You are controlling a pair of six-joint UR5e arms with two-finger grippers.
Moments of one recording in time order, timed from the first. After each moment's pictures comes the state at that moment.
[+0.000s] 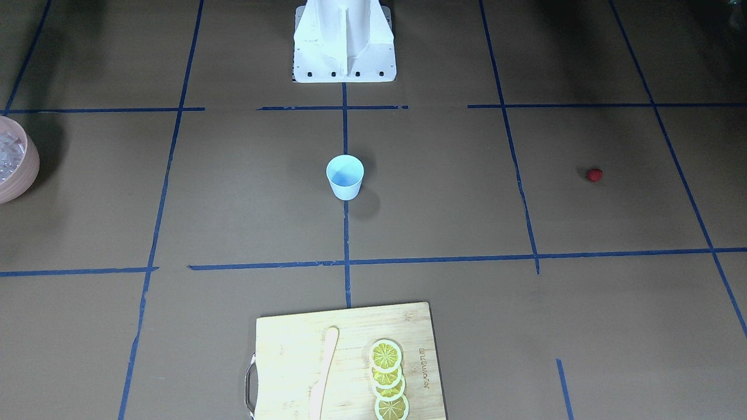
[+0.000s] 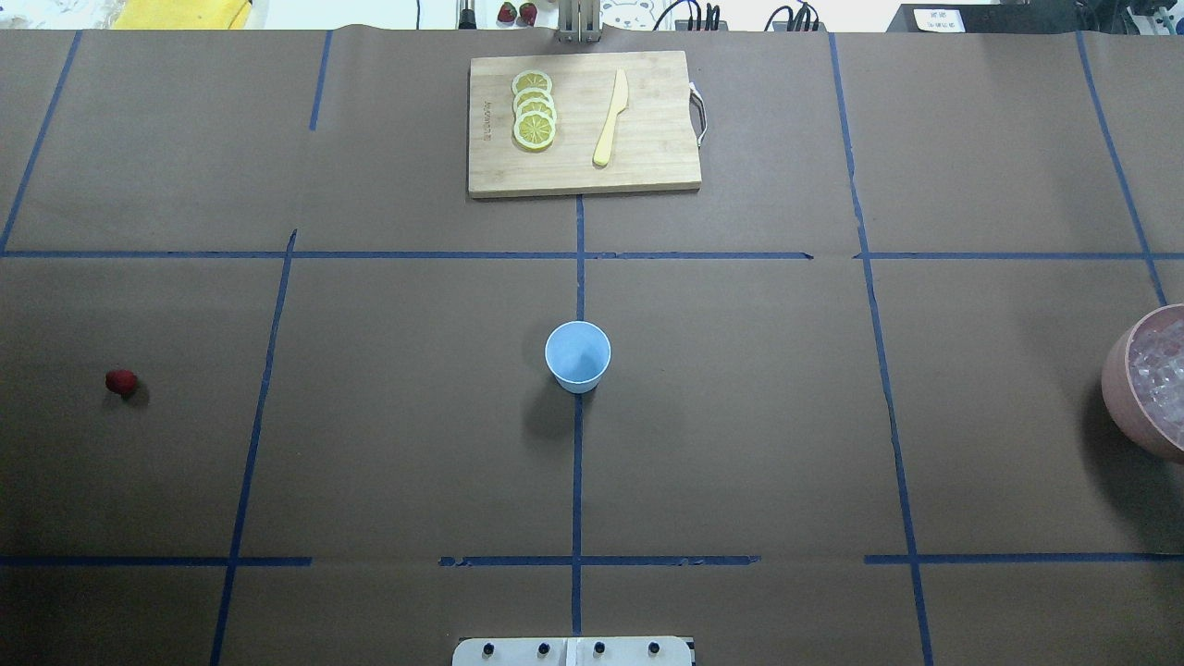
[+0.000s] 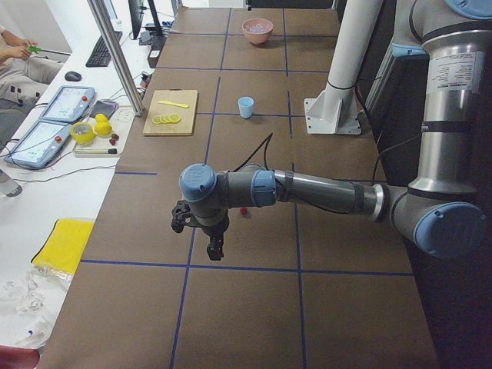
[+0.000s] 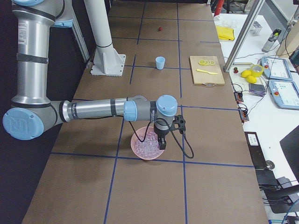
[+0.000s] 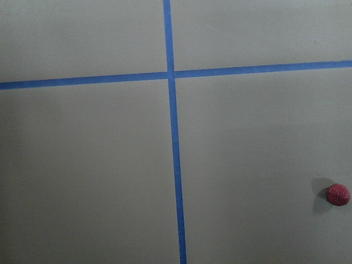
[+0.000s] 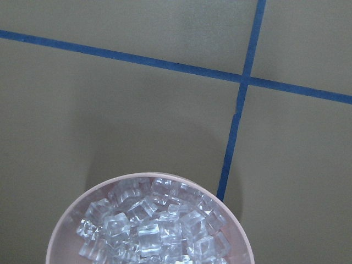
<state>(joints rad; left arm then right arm) -1.55 -1.56 -1.74 -1.34 -2.38 0.12 1.47 -1.73 1.85 -1.65 2.37 -0.01</state>
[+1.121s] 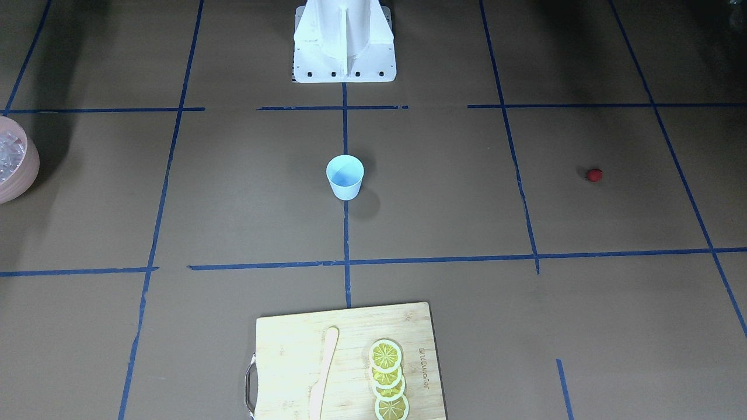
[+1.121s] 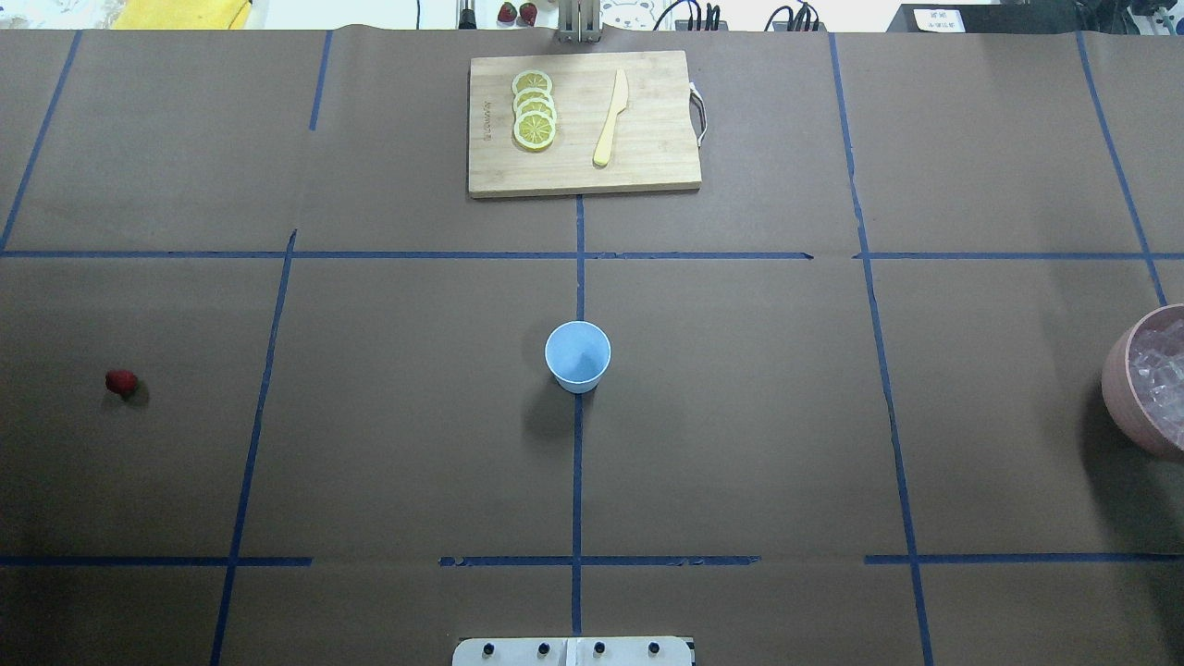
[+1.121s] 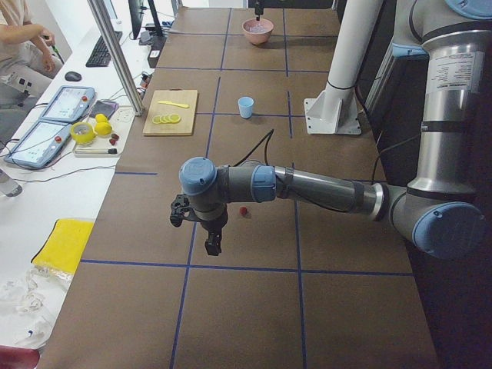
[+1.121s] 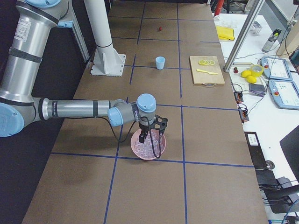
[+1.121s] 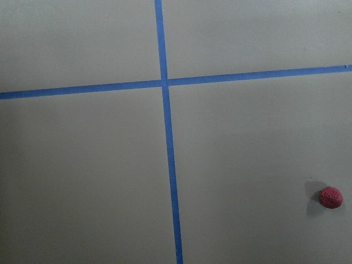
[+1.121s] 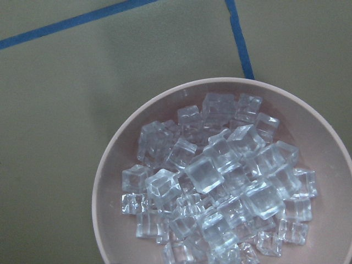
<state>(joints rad) -1.55 -1.57 -1.75 -1.34 -2.38 0.12 1.27 -1.90 1.89 -1.29 2.35 0.71</state>
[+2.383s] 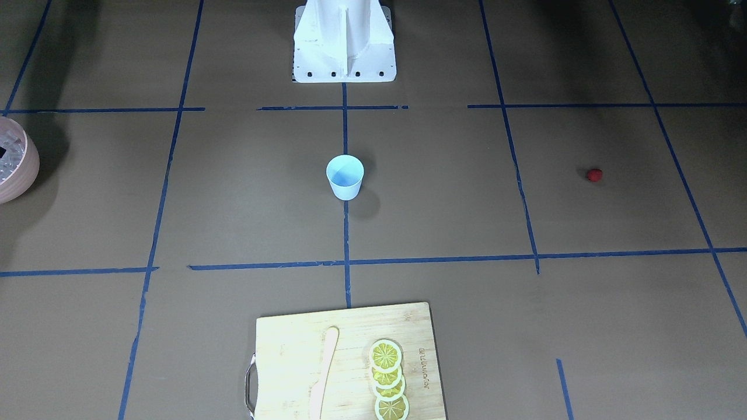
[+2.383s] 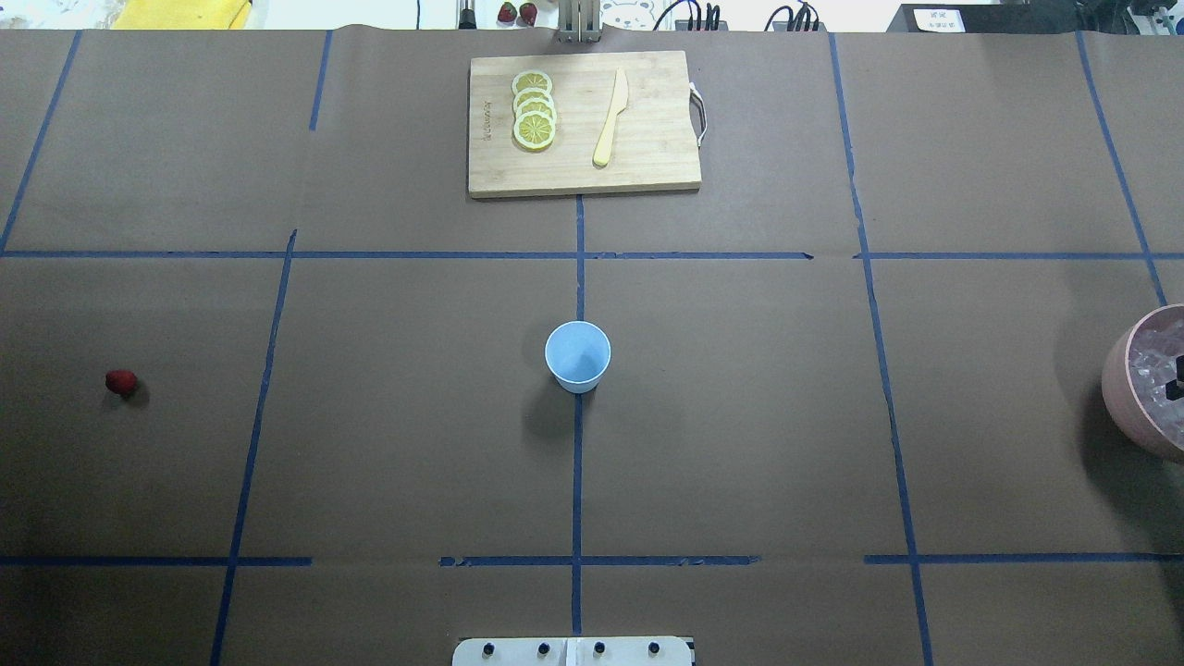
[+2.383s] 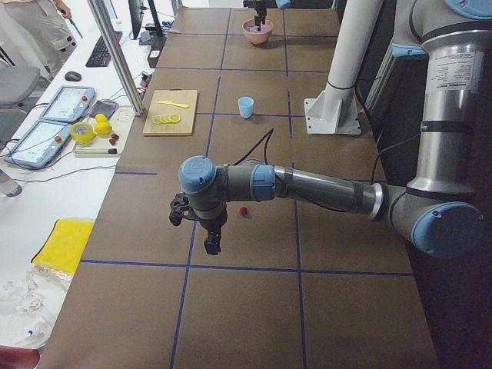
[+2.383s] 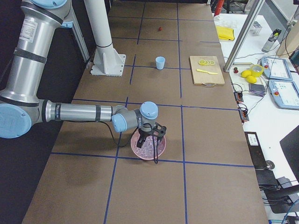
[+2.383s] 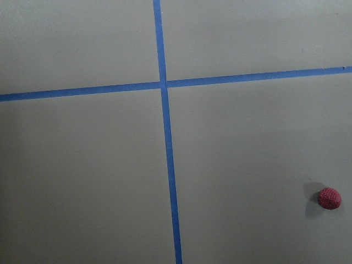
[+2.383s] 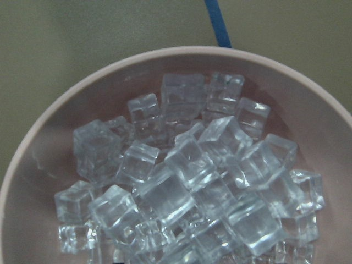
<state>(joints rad) -1.55 -1.57 -1.75 -1.34 -2.38 0.11 1.19 -1.86 1.73 -1.16 2.34 0.83</state>
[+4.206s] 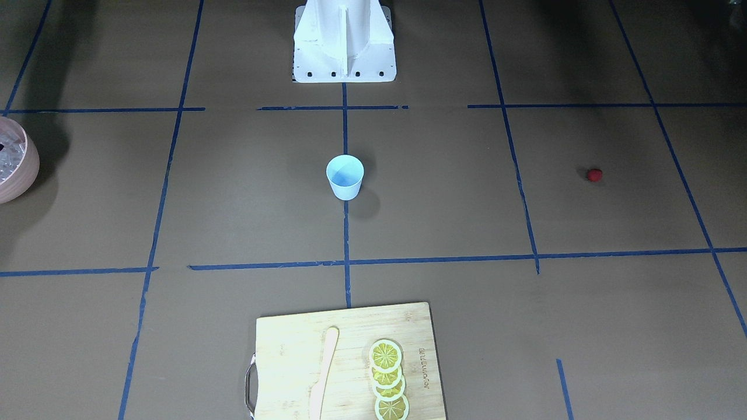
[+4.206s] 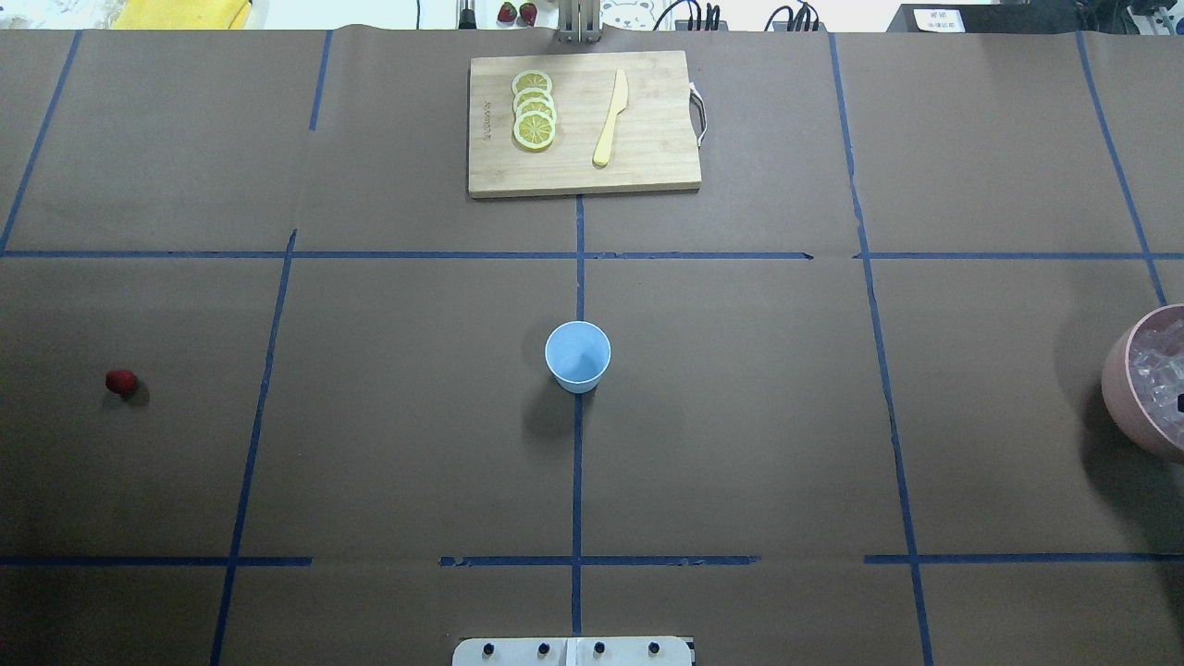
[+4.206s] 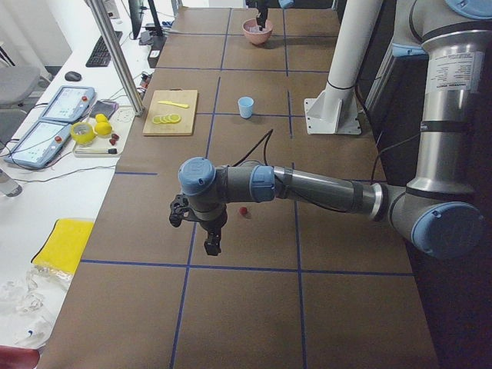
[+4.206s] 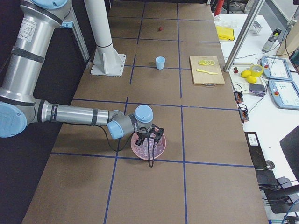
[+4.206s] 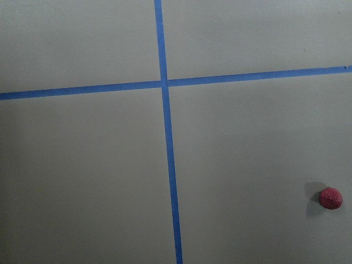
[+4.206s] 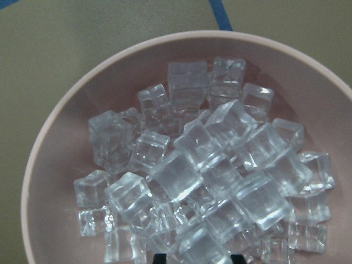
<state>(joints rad) -1.55 -1.57 -1.74 -1.34 -2.38 0.12 1.19 -1.91 1.76 -1.06 2.35 0.91</state>
